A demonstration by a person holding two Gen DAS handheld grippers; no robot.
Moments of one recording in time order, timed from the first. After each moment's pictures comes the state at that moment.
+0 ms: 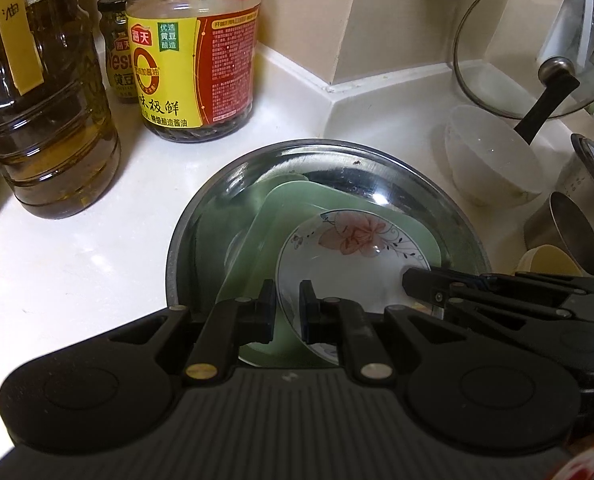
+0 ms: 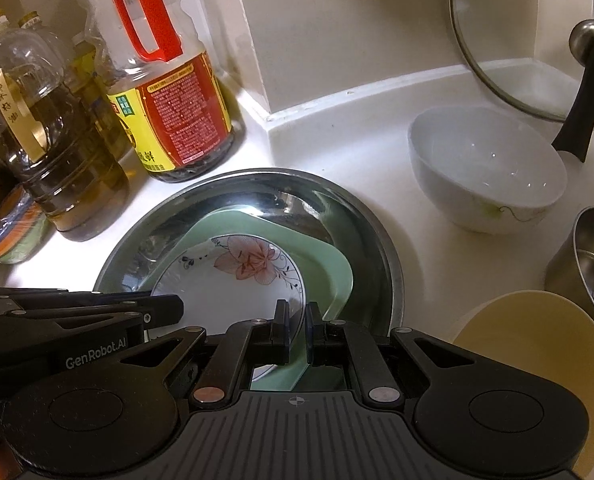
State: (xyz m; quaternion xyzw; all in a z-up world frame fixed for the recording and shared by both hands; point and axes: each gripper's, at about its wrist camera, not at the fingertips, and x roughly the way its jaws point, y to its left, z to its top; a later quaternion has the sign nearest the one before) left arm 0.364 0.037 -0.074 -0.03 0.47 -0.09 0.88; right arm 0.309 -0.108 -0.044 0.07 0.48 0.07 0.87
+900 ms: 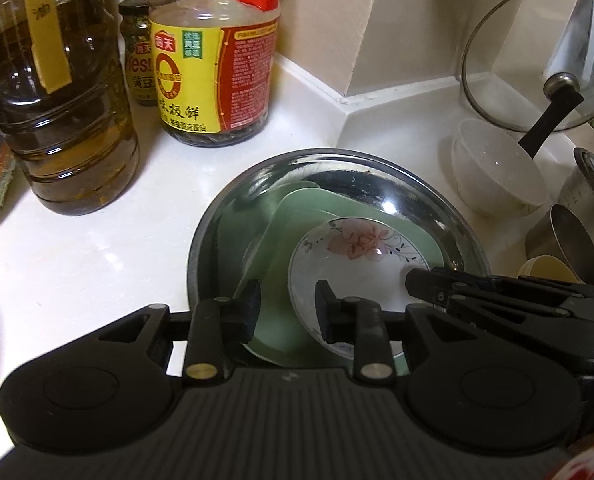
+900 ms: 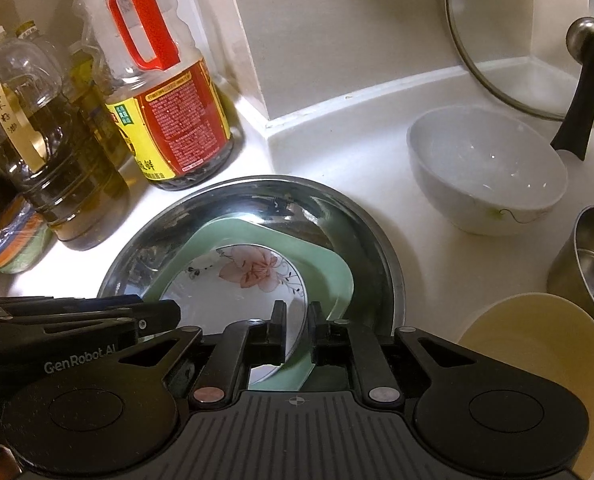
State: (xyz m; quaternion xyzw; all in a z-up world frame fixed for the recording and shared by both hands) left arm 0.356 0.046 -0.062 -0.04 0.46 -0.07 0.88; right arm 0.305 -0.110 -0.038 0.08 0.48 0.07 0.87
